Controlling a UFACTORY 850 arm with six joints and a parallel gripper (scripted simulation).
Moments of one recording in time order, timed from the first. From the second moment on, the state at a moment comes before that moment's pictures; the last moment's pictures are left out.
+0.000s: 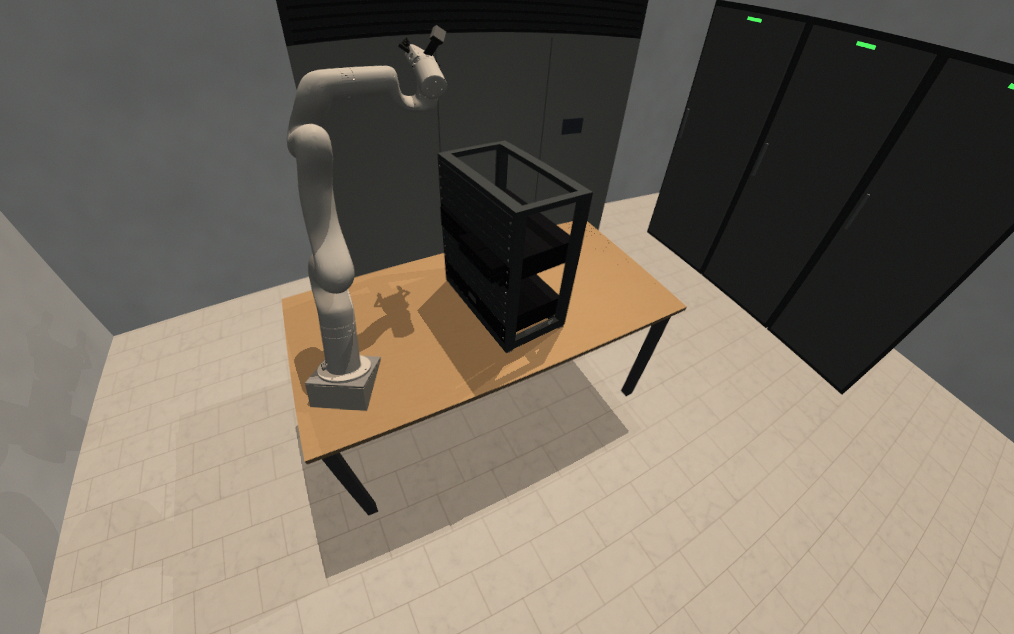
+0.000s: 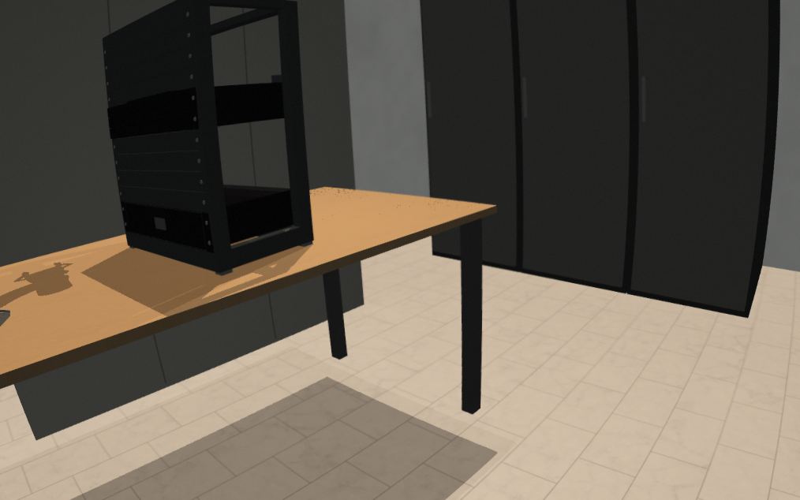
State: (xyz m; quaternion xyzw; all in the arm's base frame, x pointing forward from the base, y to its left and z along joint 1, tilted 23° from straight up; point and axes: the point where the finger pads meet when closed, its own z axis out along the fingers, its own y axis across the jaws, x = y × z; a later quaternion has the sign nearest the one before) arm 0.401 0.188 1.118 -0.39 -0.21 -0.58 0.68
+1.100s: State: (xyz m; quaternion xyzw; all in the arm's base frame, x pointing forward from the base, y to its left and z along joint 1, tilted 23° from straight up) arm 0.543 -0.035 1.066 -0.39 0.13 -0.68 0.60
